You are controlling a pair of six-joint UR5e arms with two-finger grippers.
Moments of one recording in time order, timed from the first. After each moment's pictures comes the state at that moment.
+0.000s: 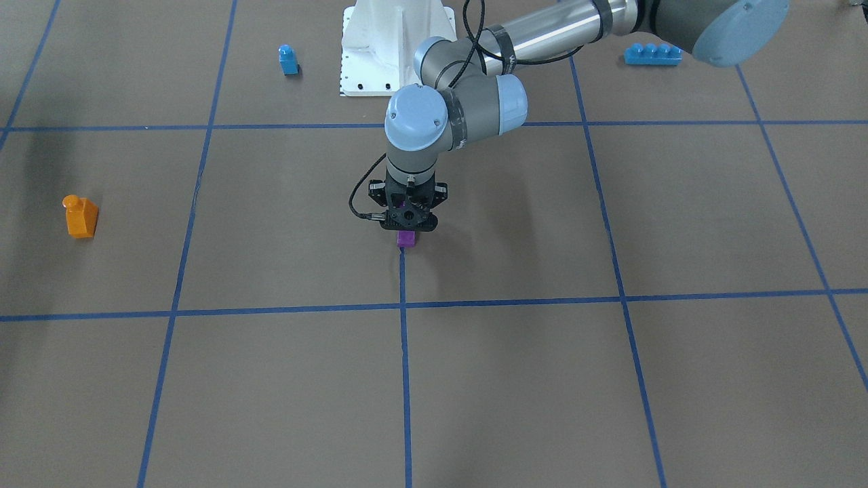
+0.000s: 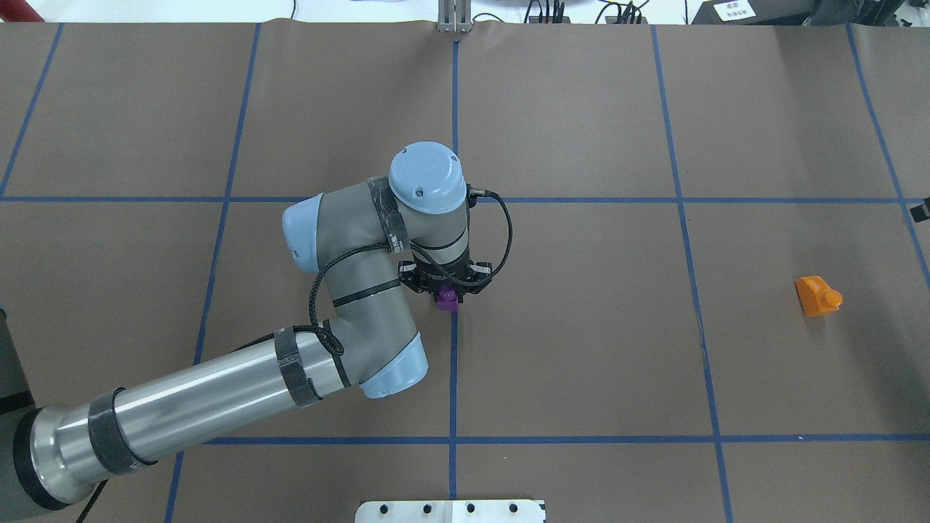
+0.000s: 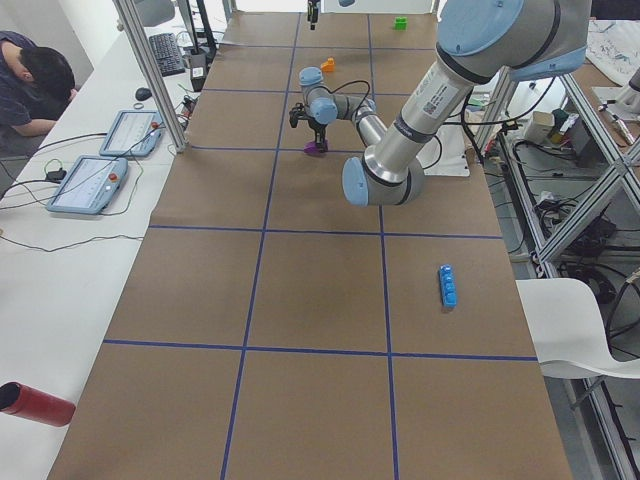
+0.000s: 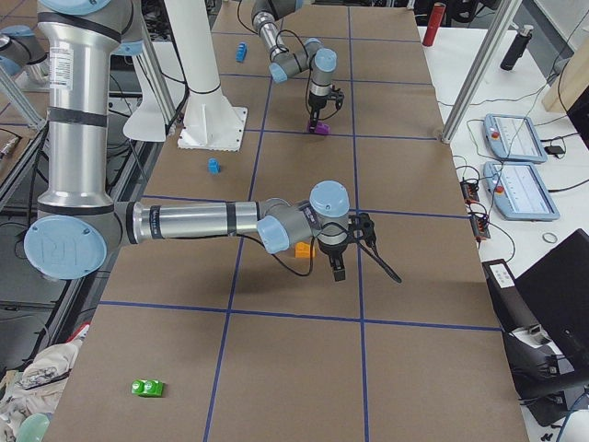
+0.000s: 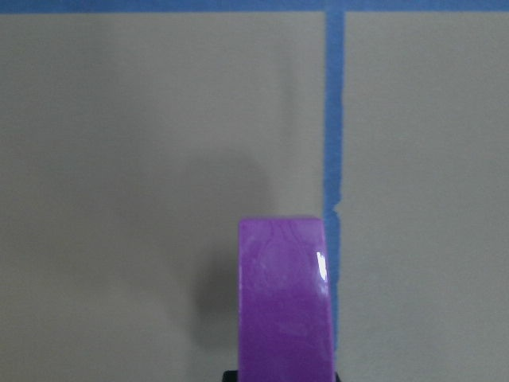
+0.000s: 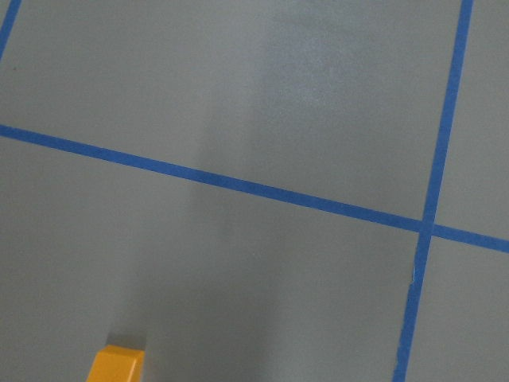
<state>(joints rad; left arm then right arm) -0.50 -2.48 -1.32 -1.67 -2.04 -1.16 1.33 -1.66 1.71 -1.20 2.30 0.25</state>
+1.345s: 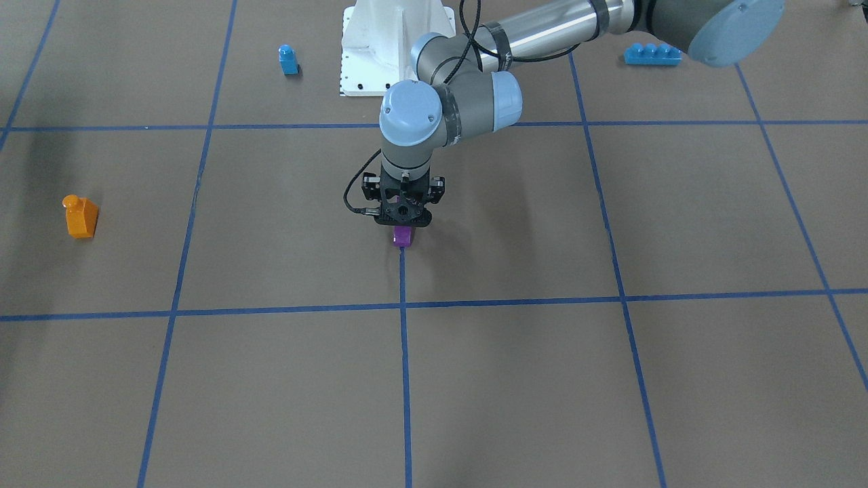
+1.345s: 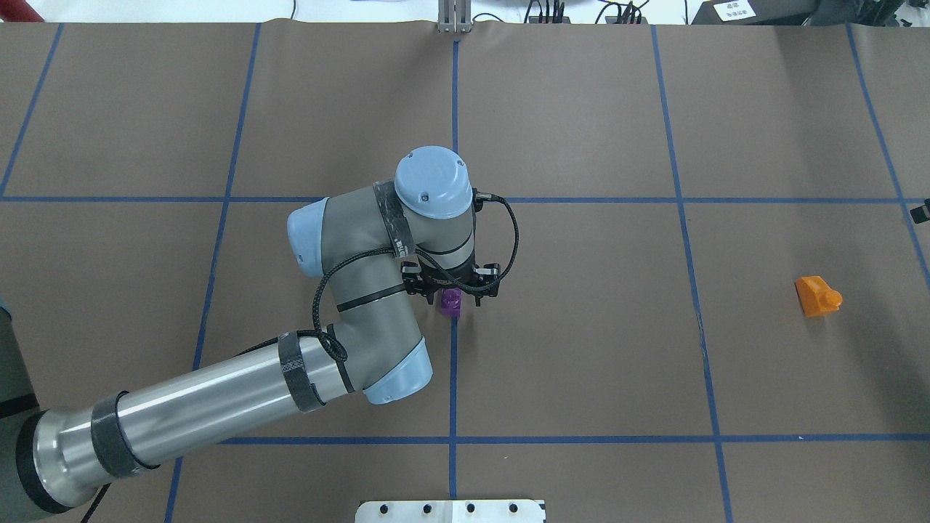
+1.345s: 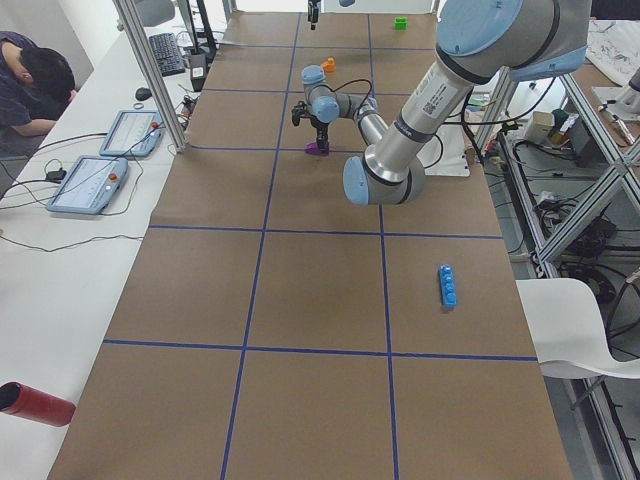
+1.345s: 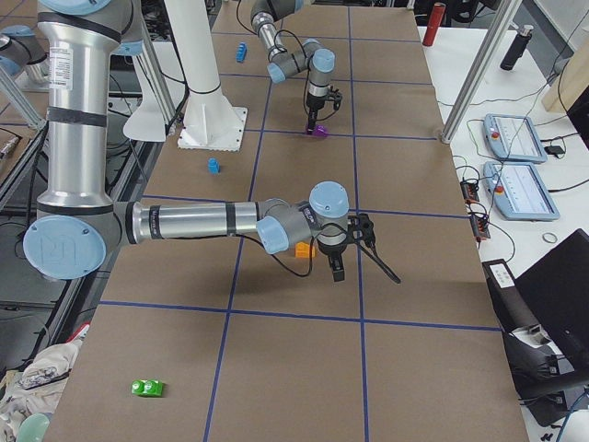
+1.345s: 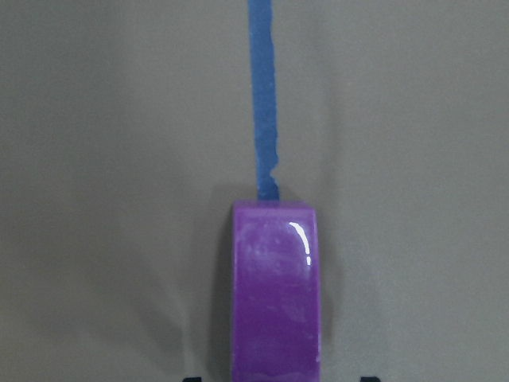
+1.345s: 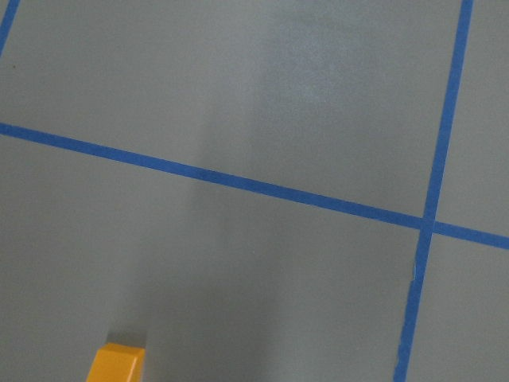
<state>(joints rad) -0.50 -2.48 -1.34 -1.67 -2.04 -1.16 1.33 -1.66 1.71 -1.20 2.31 0.25</state>
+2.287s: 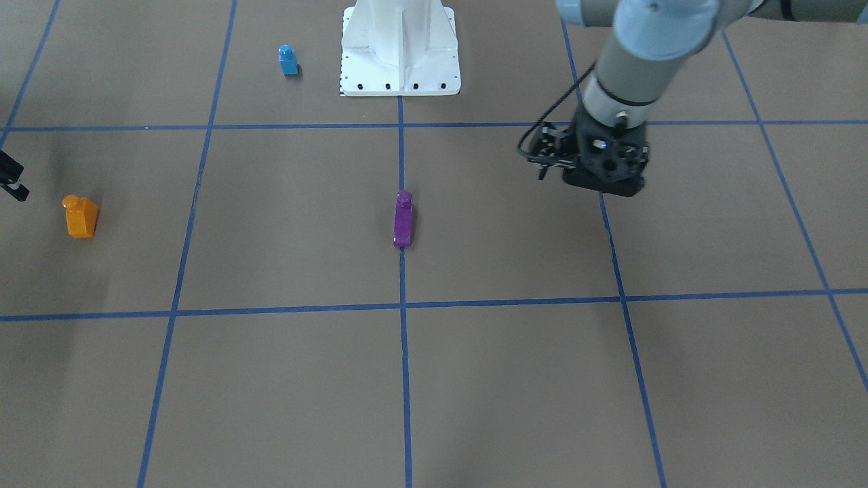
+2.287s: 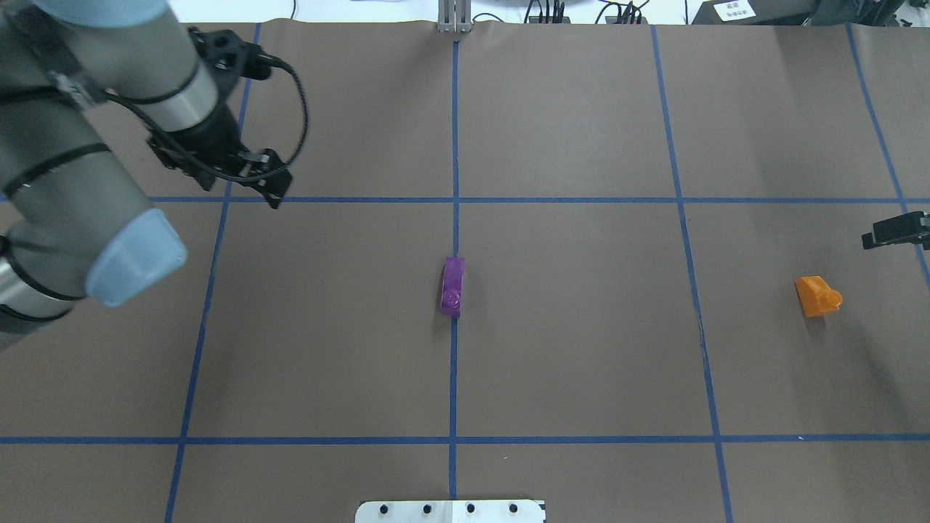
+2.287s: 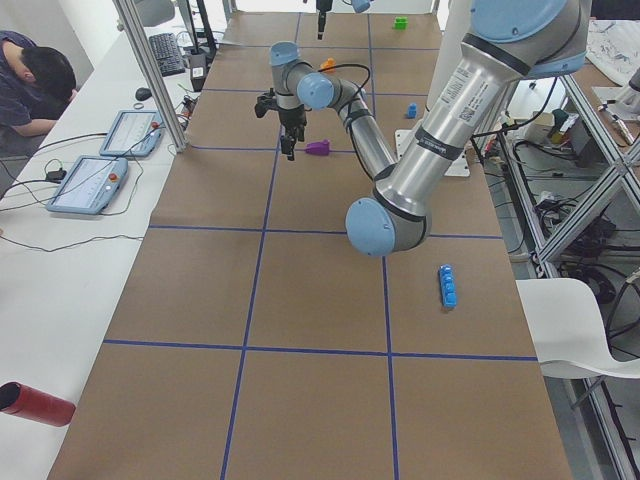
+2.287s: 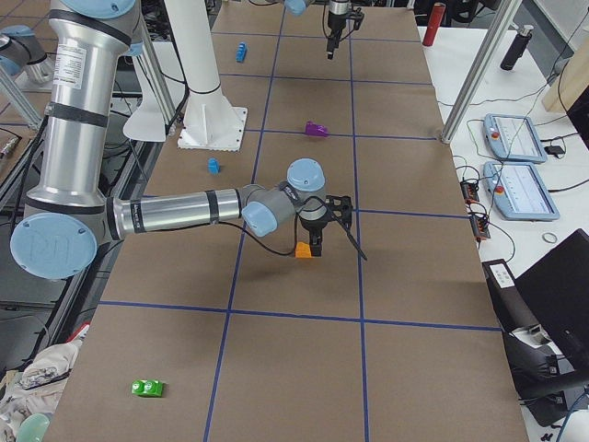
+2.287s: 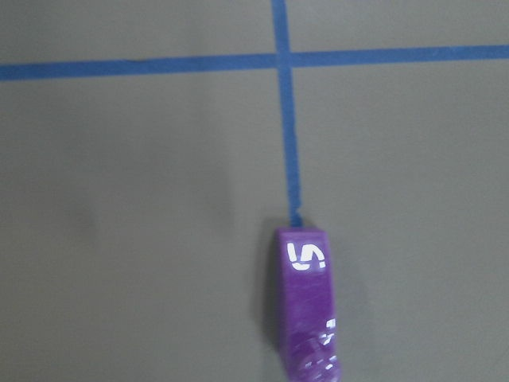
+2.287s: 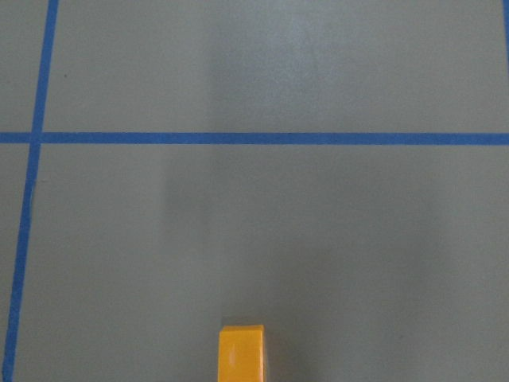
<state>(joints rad) -0.94 -2.10 -1.94 -1.18 -2.19 -0.46 1.12 -1.78 1.87 -1.05 2.19 0.73</state>
